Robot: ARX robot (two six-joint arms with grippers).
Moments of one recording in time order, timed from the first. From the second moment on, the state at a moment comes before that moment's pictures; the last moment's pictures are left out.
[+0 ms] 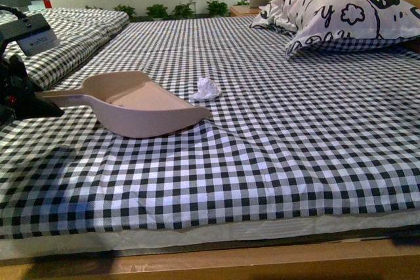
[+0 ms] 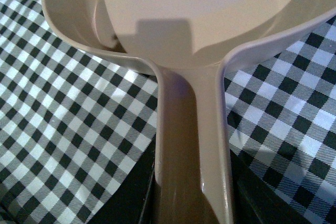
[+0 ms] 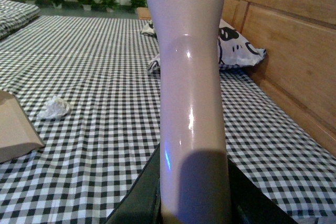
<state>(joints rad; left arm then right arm) 0.12 2.10 1.68 -0.52 0.55 1.04 0.64 0.72 0.48 0.30 0.65 -0.10</state>
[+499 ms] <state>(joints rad) 0.10 2.15 1.76 -0.65 0.52 1.09 0.64 0.72 0.48 0.30 0.65 -0.10</state>
